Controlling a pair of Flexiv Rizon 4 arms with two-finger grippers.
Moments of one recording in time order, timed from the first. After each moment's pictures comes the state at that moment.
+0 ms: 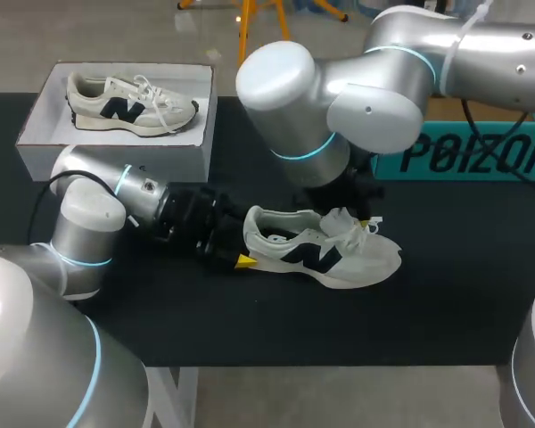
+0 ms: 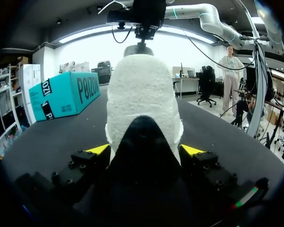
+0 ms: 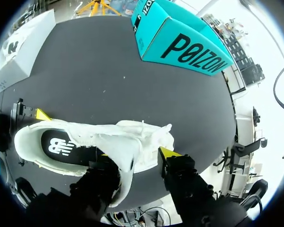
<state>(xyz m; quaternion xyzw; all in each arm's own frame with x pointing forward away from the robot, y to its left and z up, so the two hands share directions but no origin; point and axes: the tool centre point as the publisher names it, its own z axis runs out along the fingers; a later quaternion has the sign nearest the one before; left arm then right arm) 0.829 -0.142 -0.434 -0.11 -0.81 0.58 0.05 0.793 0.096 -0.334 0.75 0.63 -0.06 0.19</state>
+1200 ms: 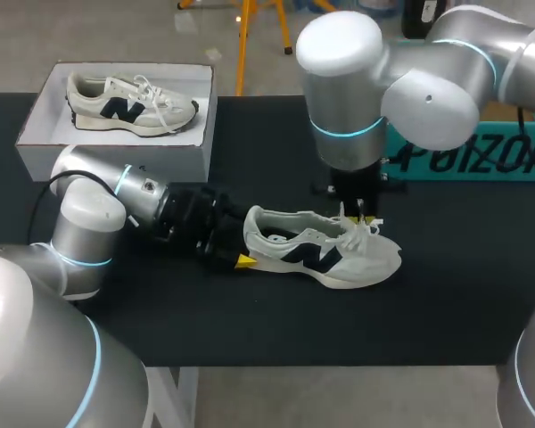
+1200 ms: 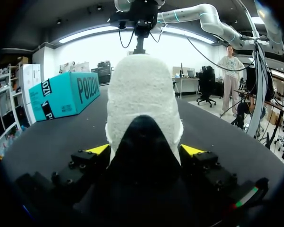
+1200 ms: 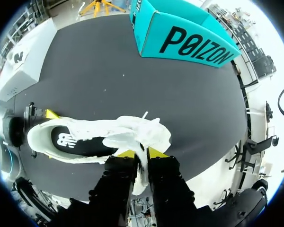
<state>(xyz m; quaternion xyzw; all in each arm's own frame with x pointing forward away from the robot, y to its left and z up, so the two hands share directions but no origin) 0.829 -0.143 -0.434 -0.11 -0.81 0.58 0.05 0.786 0.085 -0.313 0.76 0.65 -0.02 0.11</state>
